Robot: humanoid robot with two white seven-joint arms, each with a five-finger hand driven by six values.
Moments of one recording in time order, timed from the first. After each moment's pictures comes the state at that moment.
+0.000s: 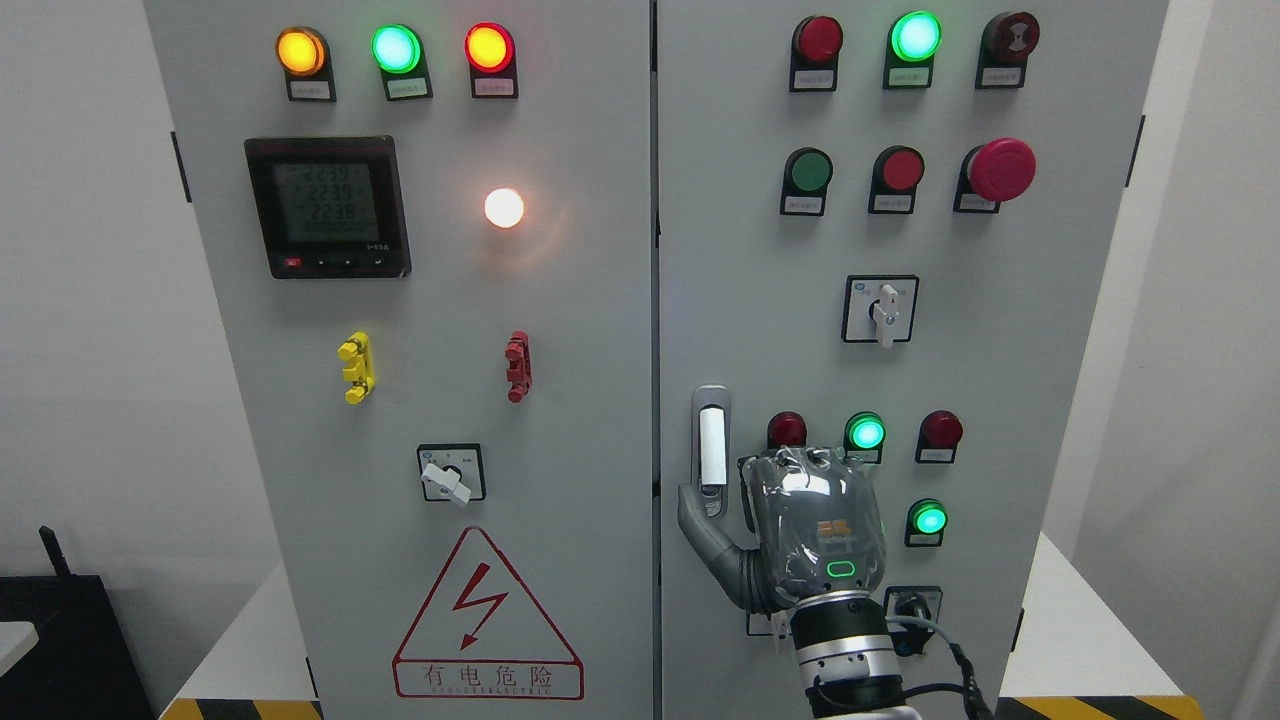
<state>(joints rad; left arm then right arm) -0.05 -0.04 0.00 0.00 0.12 -0.13 -0.14 -0.49 0.15 0.25 -1.73 1.52 0.17 0.00</state>
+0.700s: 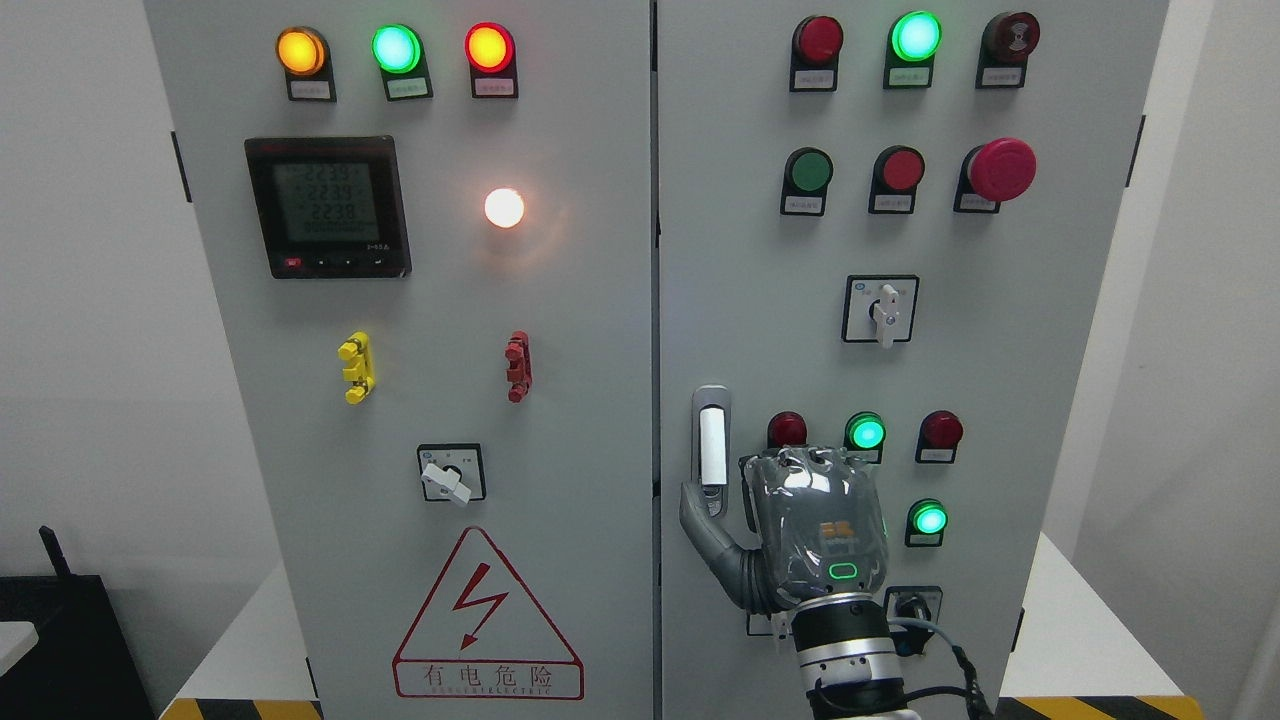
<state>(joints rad) -0.05 -0.04 0.00 0.00 0.12 -0.12 -0.14 -0.48 0.15 0.25 -1.74 1.52 0.17 0.00</state>
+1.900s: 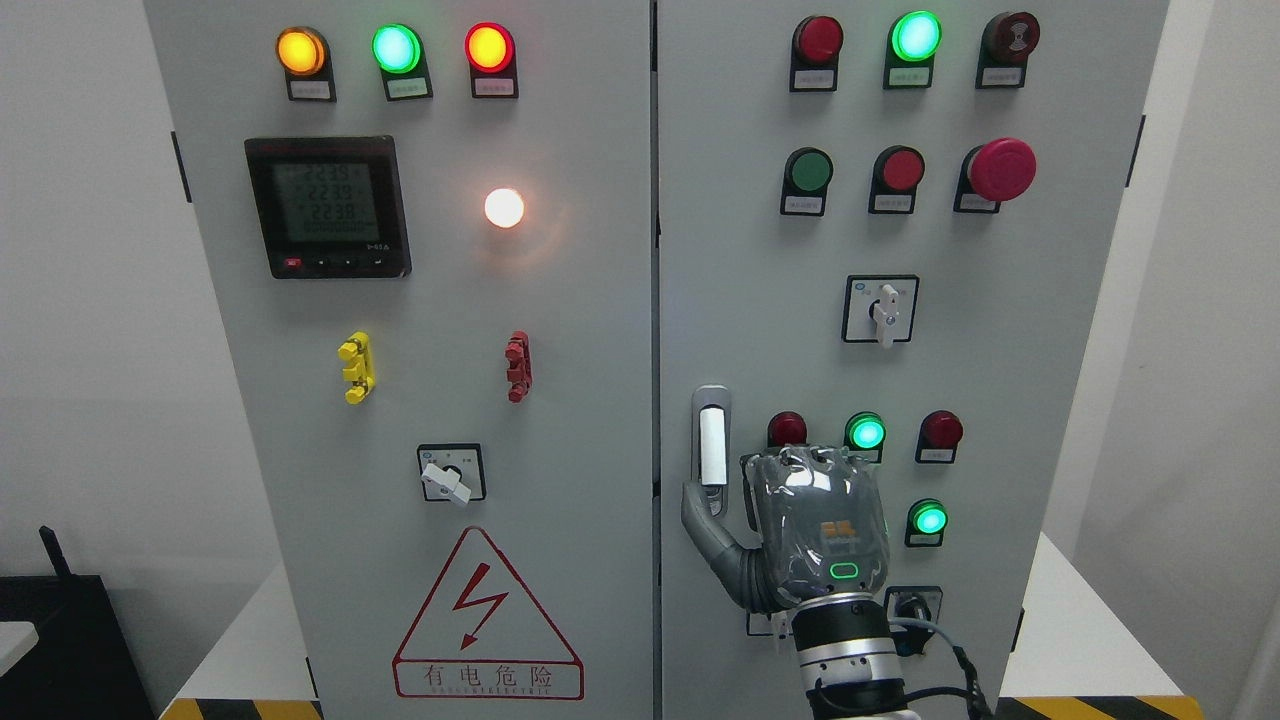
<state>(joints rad) -0.05 -0.04 0.00 0.00 0.12 -0.12 -0.14 -0.48 0.15 0.25 -1.74 1.52 0.18 0.00</state>
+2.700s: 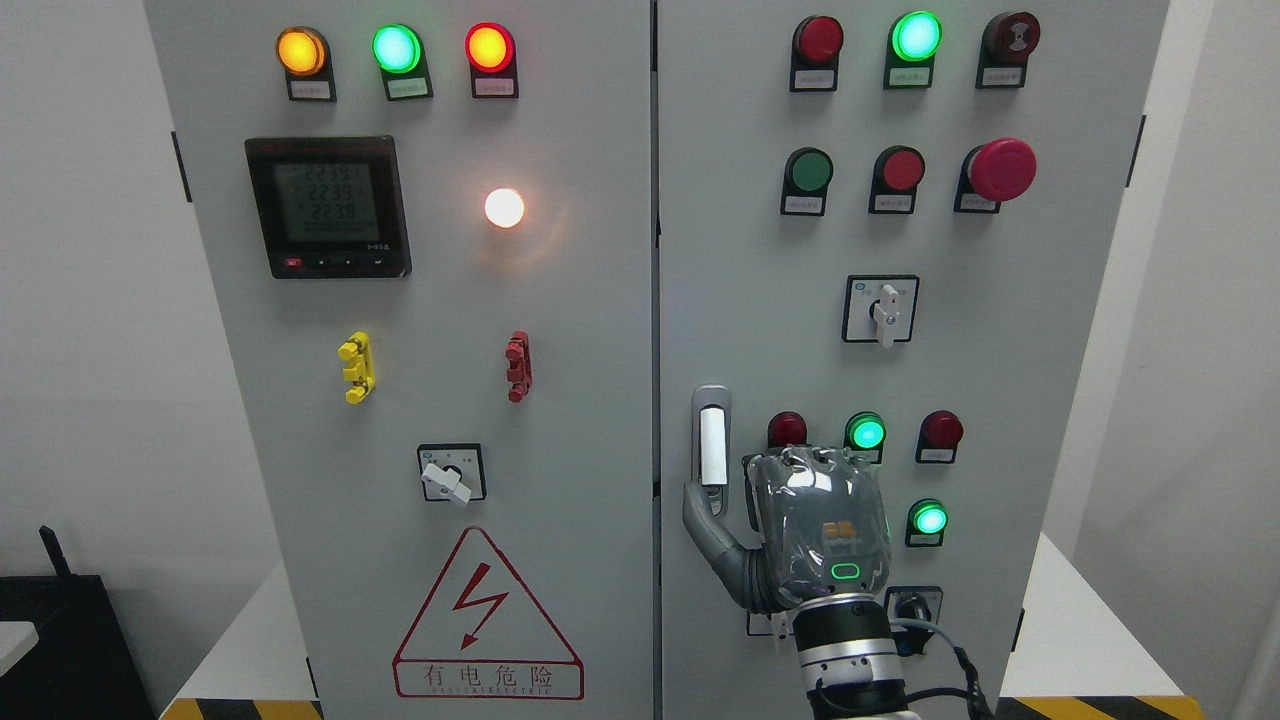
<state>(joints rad) -0.05 -0.04 0.00 0.00 0.12 -0.12 -0.14 -0.48 0.15 0.25 -1.74 1.52 0.19 0.00</state>
